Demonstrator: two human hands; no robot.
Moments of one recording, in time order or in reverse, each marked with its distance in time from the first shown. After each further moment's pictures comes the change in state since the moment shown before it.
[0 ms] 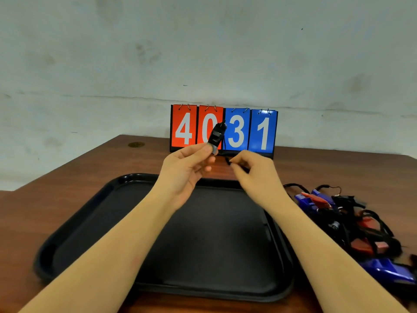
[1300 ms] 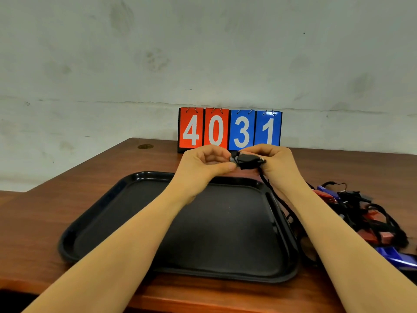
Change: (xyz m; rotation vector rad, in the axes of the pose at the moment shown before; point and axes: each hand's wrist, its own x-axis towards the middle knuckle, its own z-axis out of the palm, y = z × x) left_hand -0.009 -0.006 0.004 0.554 -0.124 0.228; right_hand -0.003 -0.010 -0.022 0.631 0.006 0.249
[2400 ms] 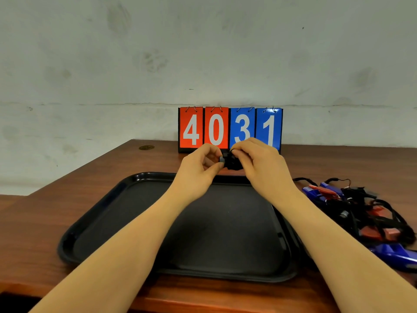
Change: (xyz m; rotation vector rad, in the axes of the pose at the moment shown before) left_hand 0.007 -0.016 -0.003 0.480 0.054 0.098; right_hand -0.006 0.003 0.017 -0.836 0.053 -0.544
